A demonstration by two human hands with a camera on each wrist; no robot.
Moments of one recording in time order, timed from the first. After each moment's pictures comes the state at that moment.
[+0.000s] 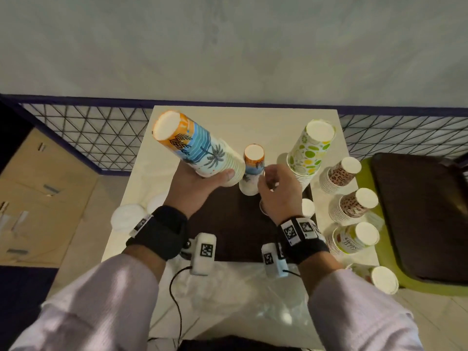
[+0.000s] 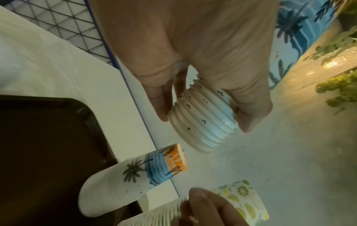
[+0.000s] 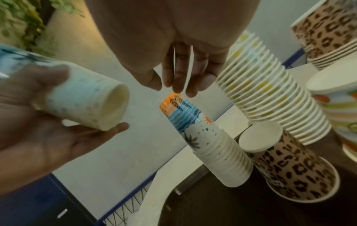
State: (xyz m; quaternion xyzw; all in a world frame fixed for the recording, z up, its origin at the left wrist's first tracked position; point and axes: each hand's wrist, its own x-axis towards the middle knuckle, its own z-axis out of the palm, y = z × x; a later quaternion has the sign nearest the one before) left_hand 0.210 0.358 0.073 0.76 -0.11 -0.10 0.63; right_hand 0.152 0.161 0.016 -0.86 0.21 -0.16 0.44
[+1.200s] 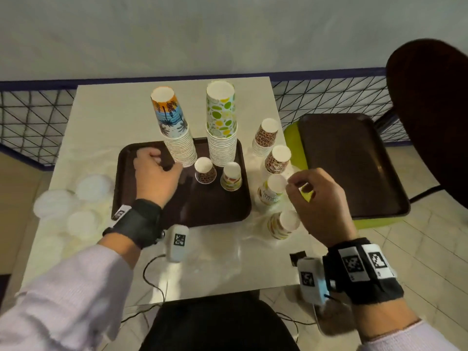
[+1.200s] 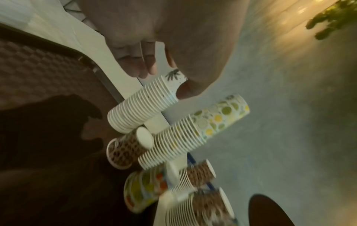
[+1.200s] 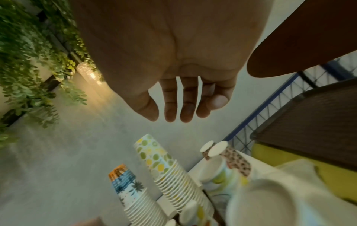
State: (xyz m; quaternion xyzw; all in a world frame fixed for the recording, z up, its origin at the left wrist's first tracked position) left_hand 0.149 0.268 0.000 0.88 0.02 -0.02 0.47; right_hand -0.065 0.005 0.086 -0.89 0.22 -0.15 0.38
